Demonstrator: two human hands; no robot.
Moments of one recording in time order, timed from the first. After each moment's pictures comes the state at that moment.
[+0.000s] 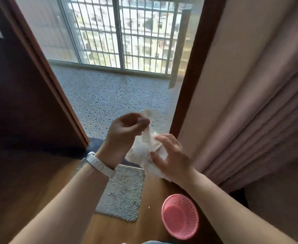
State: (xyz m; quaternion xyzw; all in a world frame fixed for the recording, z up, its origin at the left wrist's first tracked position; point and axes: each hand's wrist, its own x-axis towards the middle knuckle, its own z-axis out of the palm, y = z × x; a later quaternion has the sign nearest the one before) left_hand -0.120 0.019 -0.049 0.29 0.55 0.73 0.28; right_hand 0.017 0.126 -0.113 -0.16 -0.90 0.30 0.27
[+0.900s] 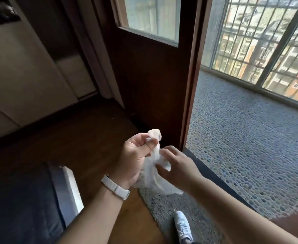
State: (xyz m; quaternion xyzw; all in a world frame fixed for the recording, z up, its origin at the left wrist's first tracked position) left_hand -0.366 -0.211 -0.069 0.03 0.62 0.79 0.04; right_hand -0.369 -0.054 -0.137 0.23 -0.92 0.31 0.10
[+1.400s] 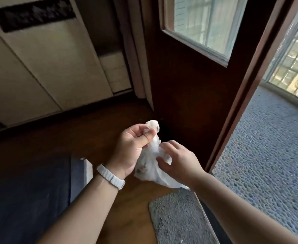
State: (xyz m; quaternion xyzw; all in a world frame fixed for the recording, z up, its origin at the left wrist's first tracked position) left_hand -0.521 -0.243 -0.028 -0.07 0.67 0.73 -0.10; right_hand -0.571 -0.089 -0.107 0.35 -0.88 0.32 0.08
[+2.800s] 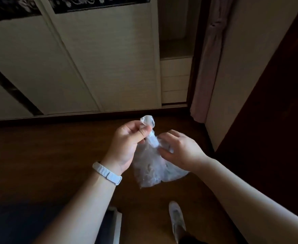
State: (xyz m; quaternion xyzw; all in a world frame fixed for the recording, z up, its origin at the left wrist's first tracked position) left_hand -0.888 -0.852 -0.063 -0.21 0.61 0.73 -0.21; right_hand -1.015 -0.712 -0.121 0.53 -0.80 0.30 0.00
